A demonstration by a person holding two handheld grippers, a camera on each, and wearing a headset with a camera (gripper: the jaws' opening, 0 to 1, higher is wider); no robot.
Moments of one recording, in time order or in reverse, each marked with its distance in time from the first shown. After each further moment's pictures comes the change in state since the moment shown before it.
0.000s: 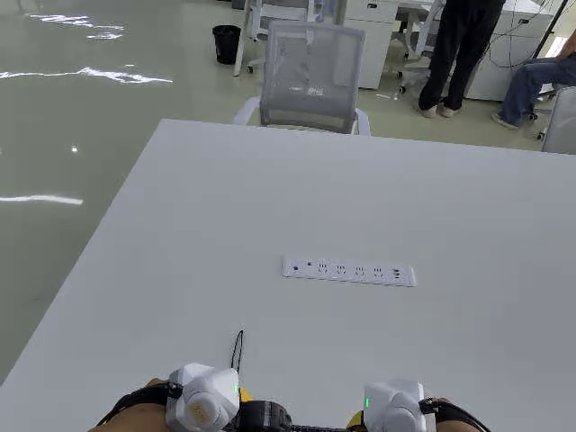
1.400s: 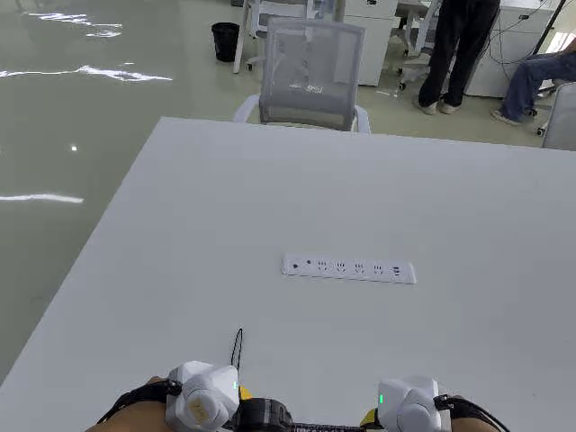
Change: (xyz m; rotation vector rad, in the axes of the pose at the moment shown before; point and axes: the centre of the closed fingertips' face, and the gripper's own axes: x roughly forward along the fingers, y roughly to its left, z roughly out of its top) left arm 0.001 -0.001 -0.001 -0.007 -0.001 -0.002; right arm -0.012 -0.003 -0.019 0.018 0.019 -0.001
